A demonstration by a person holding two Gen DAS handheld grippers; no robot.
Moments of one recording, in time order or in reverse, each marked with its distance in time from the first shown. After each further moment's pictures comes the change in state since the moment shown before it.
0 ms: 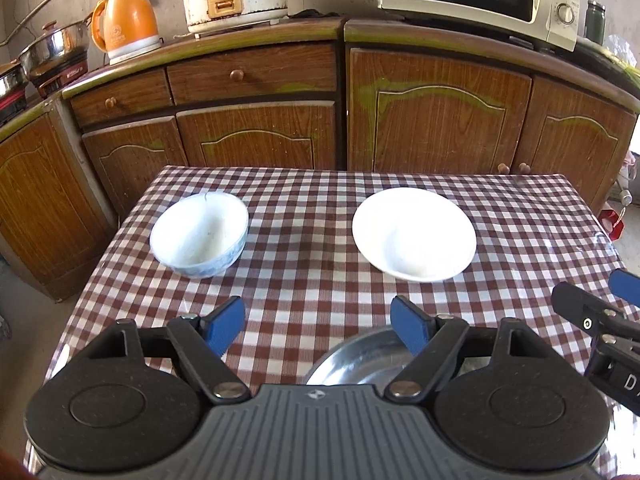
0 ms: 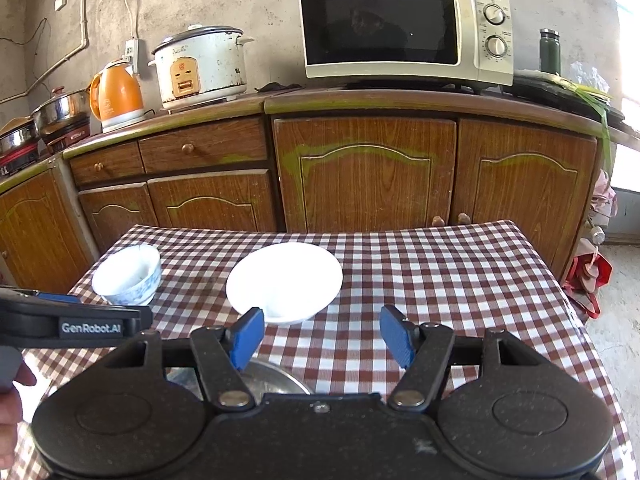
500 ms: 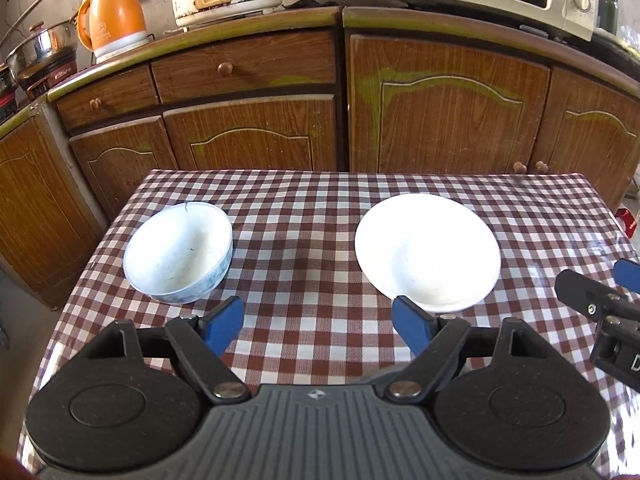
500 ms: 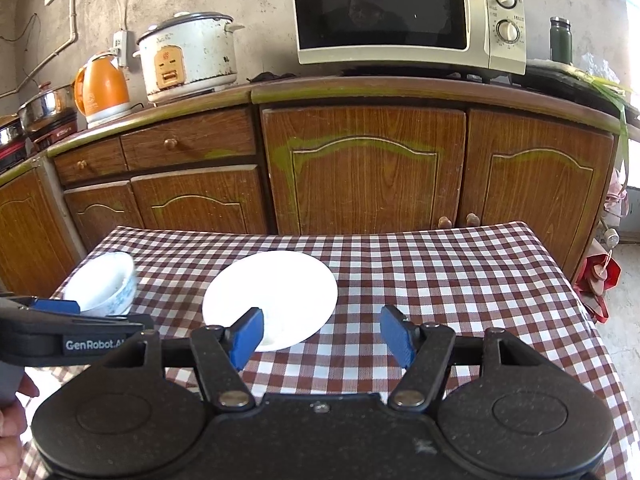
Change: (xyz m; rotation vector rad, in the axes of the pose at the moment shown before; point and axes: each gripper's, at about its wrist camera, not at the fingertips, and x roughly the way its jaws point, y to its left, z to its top) left arm 0.050 -0.007 0.016 0.008 0.015 0.016; right arm 0.061 -0.011 0.015 0.008 0.026 -0.008
